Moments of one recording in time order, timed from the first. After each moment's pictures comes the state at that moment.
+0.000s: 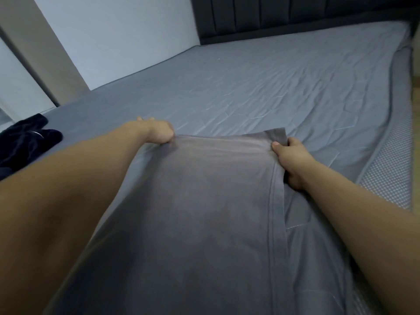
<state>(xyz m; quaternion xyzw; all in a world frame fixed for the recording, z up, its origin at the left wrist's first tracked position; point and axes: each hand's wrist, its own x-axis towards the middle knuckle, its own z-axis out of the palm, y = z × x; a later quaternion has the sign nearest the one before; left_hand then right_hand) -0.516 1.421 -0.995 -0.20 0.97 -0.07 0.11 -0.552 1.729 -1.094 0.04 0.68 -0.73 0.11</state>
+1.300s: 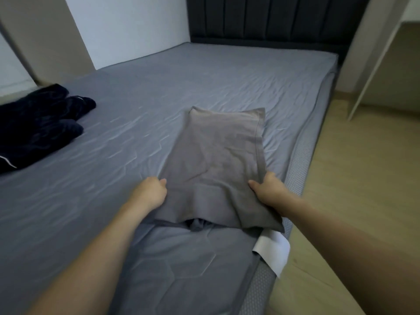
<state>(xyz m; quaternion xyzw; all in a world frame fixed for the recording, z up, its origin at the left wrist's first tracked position) -0.113 1.482 -1.036 -0.30 0.94 0.15 0.05 -0.192 1.763 -1.031 0.00 0.90 -0.41 0.17</state>
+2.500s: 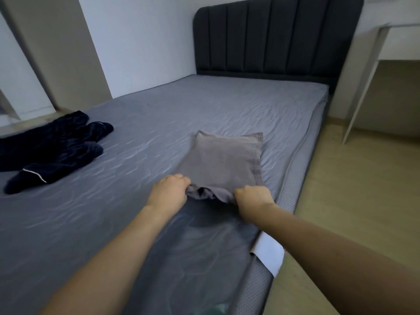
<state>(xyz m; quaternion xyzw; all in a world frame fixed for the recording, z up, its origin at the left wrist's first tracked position) -0.084 1.521 -0.981 -0.05 0.99 -0.03 -0.11 -0.141 1.732 -0.981 -0.29 0.95 0.09 0.00</state>
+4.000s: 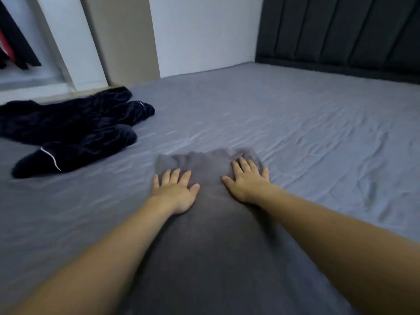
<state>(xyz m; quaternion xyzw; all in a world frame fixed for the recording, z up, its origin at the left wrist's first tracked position) -0.205 1.330 -1.061 -0.30 0.95 0.08 0.04 -0.334 1.489 -1.049 -0.34 0.94 -0.04 0.05</state>
